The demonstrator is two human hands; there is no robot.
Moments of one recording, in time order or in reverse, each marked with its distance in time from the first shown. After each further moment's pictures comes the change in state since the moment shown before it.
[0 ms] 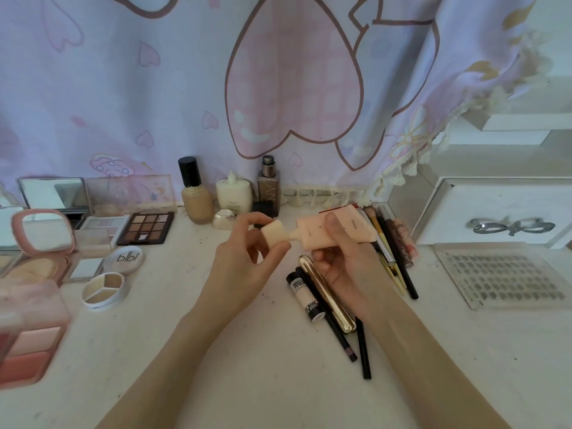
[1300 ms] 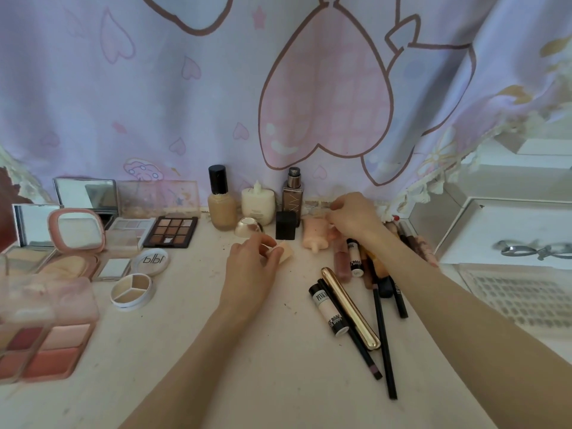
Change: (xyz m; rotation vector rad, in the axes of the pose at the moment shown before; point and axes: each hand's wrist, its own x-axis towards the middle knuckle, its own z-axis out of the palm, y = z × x) left_hand 0.014 -0.034 0.001 0.270 0.067 -0.283; right_hand 0.098 -0.026 0.024 -1.500 0.159 -0.172
